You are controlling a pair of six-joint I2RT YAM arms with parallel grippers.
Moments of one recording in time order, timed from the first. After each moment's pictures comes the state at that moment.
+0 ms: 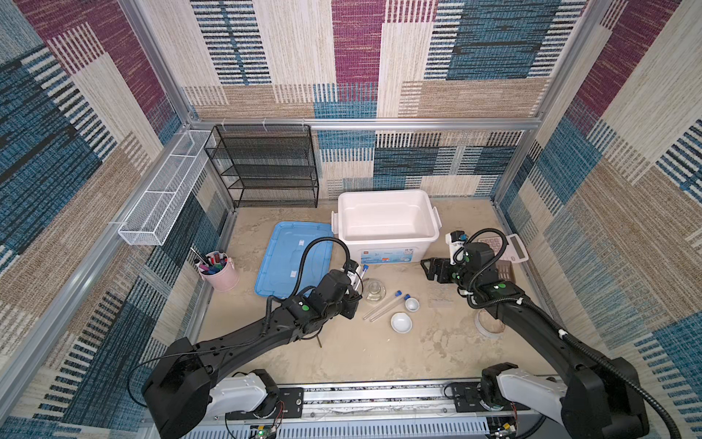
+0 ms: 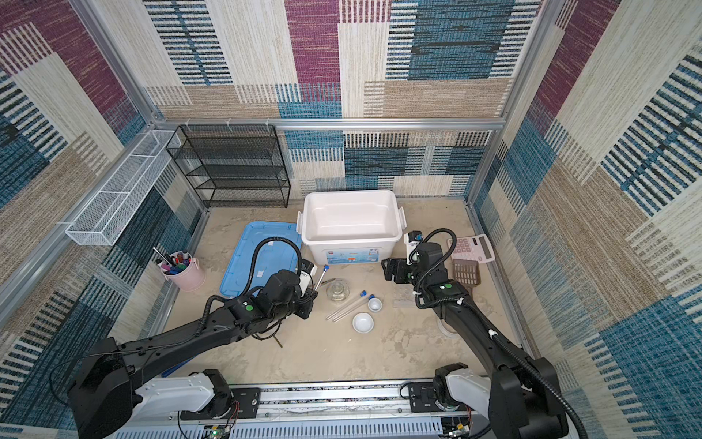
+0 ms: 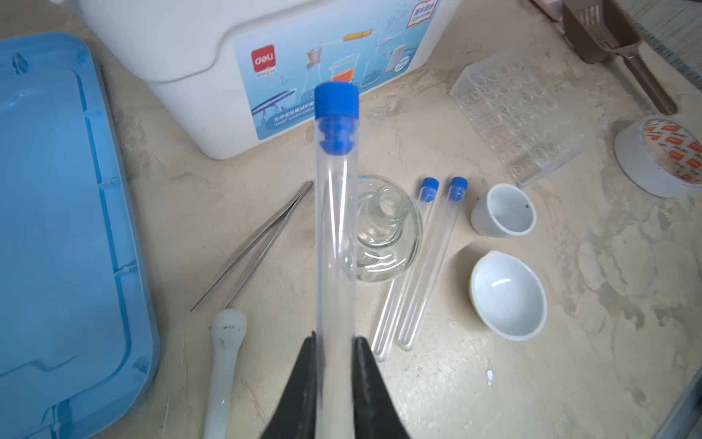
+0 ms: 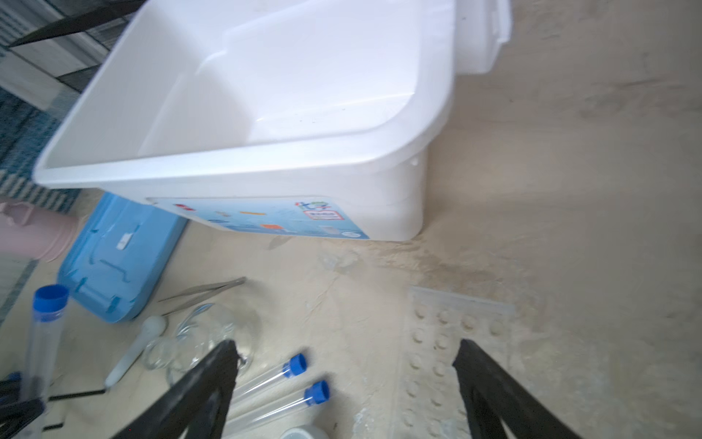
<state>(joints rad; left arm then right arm) -0.82 1.22 0.73 -0.22 -0.12 -0.23 0.24 1.12 0.68 -0.16 -0.27 0.30</state>
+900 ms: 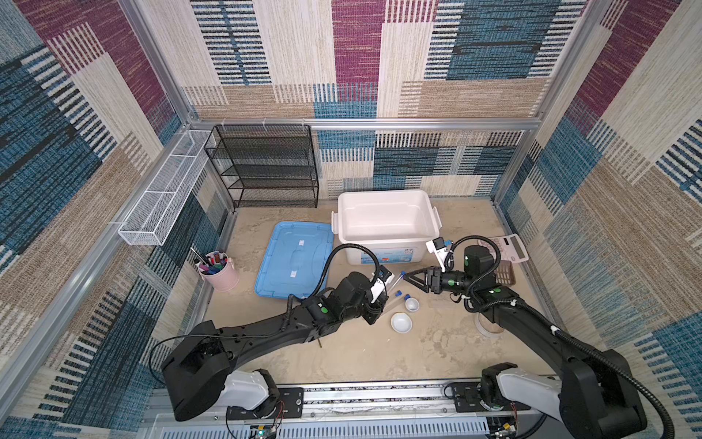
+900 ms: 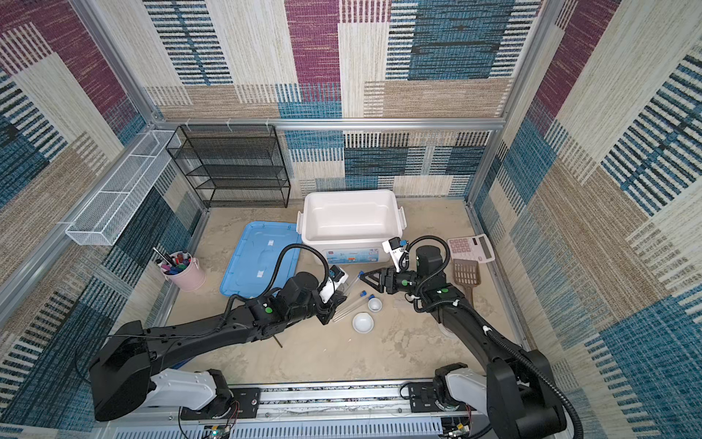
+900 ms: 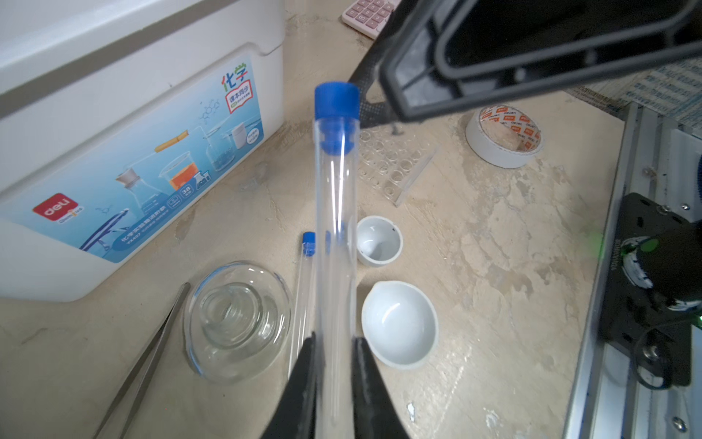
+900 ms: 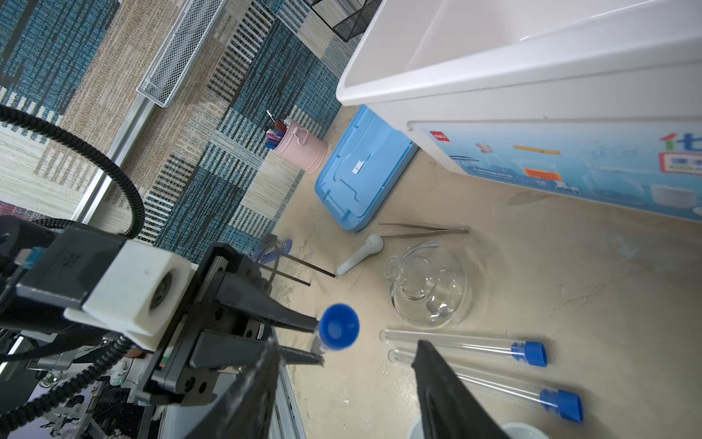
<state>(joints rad) -0.96 1.37 0.80 -0.02 0.01 -0.07 0.24 1.16 0.60 0.09 -0.92 0.47</state>
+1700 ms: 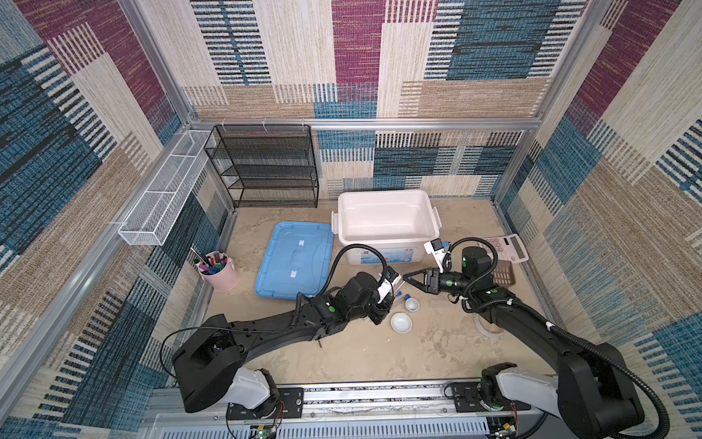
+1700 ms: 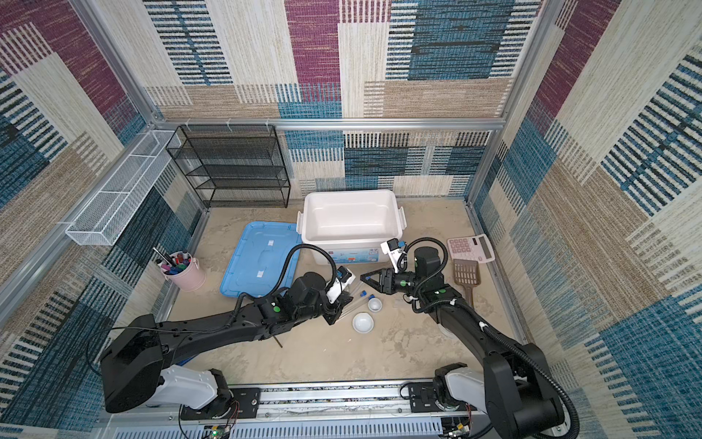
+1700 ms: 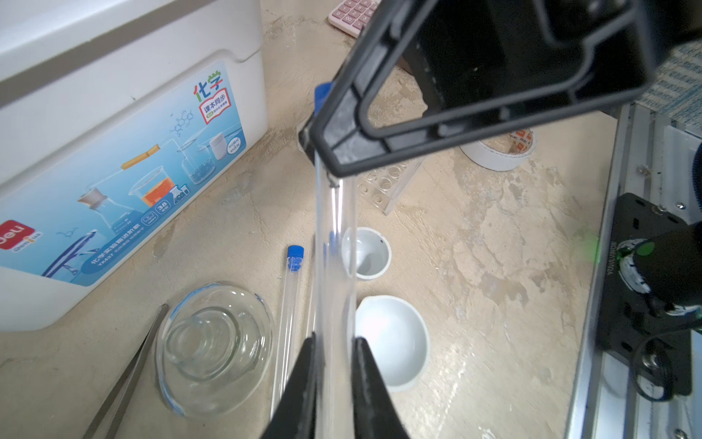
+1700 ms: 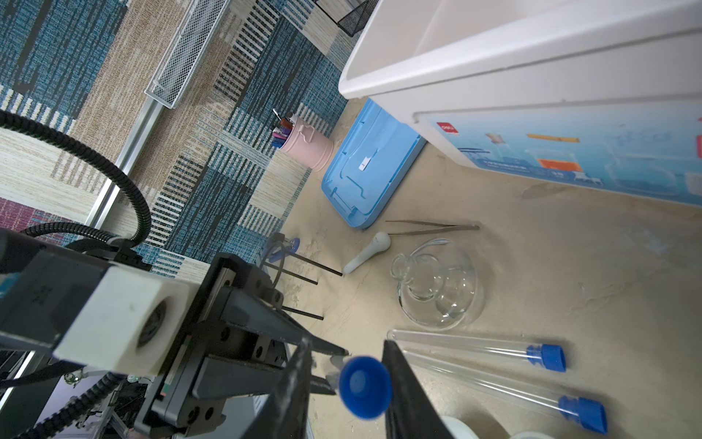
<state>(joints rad) -0.98 1.43 0.83 0.01 0.01 -0.07 0.25 1.19 0.58 0.14 -0.93 0.51</state>
